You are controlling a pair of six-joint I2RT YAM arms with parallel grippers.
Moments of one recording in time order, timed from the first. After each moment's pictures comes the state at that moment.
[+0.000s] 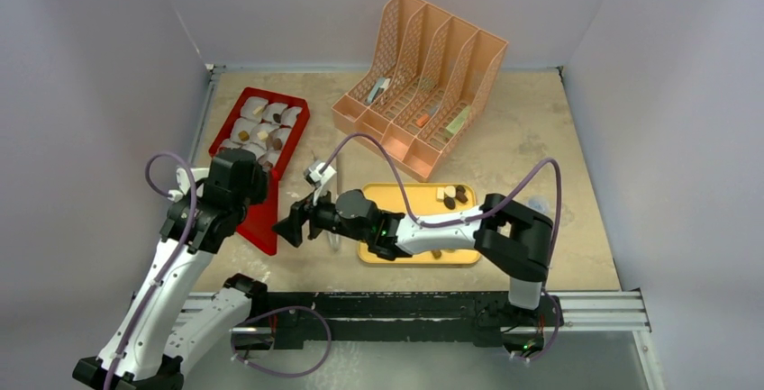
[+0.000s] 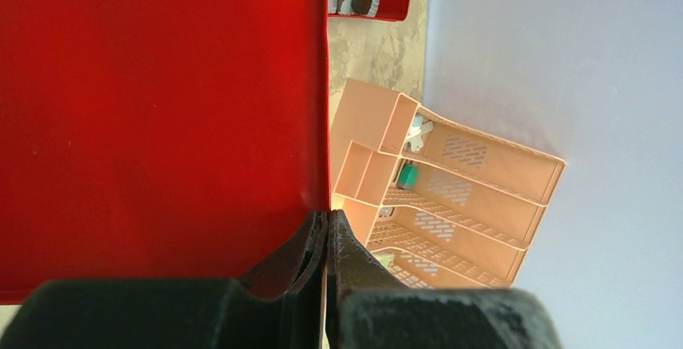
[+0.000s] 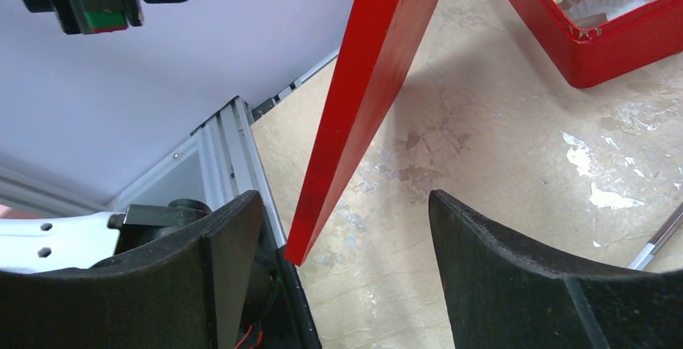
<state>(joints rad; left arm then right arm) -0.36 0.78 1.00 -0.97 -0.48 -1.75 1.24 1.84 1.08 0.66 0.06 0.49</state>
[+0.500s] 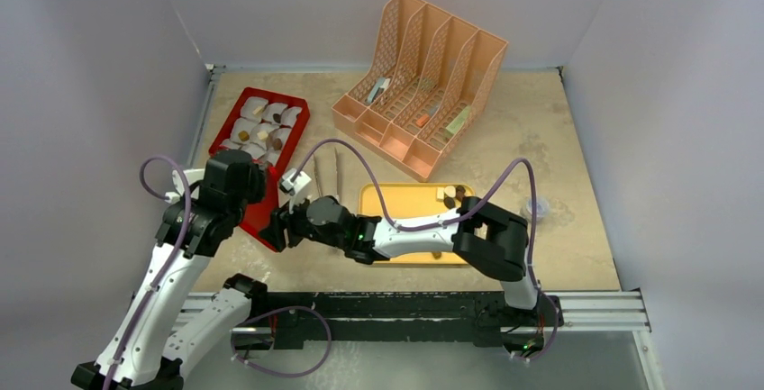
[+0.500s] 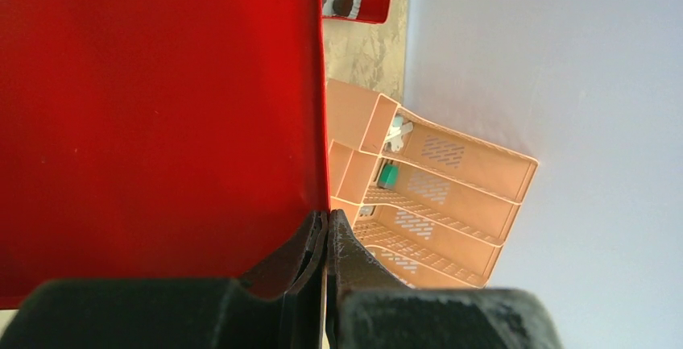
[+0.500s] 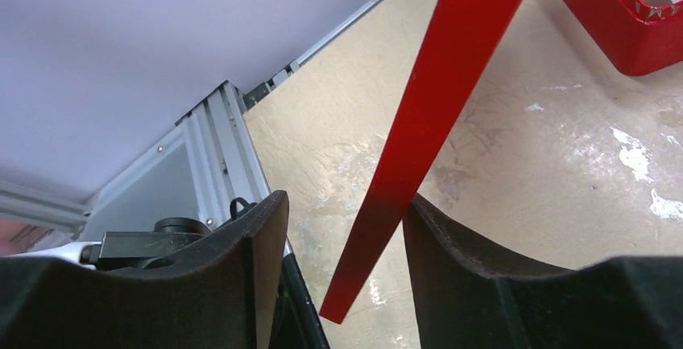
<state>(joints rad) -0.36 0.76 1.01 -0.97 -0.49 -1.78 1.29 1.98 1.27 0.53 0.11 0.49</state>
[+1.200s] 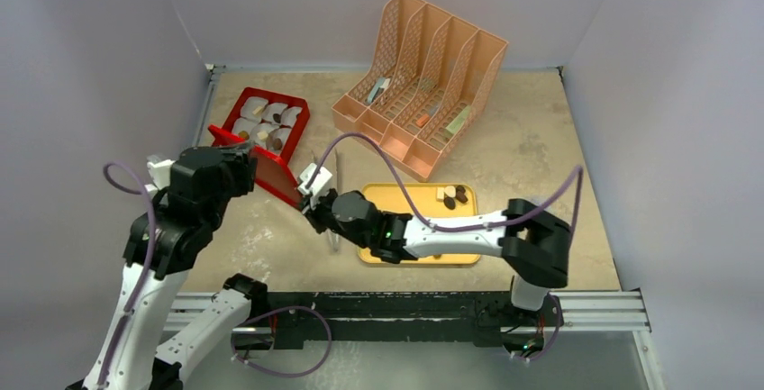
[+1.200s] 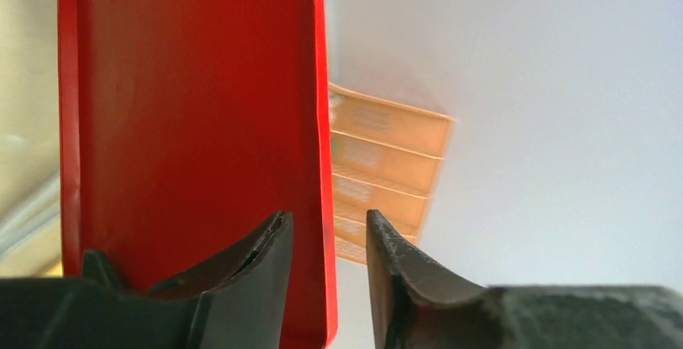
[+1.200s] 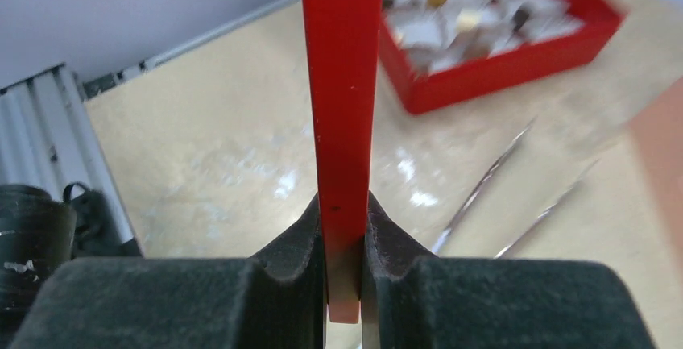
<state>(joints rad) -0.36 0.73 1.17 -1.01 -0.47 -1.73 1.29 1.78 1.13 0.44 0.32 0.15</state>
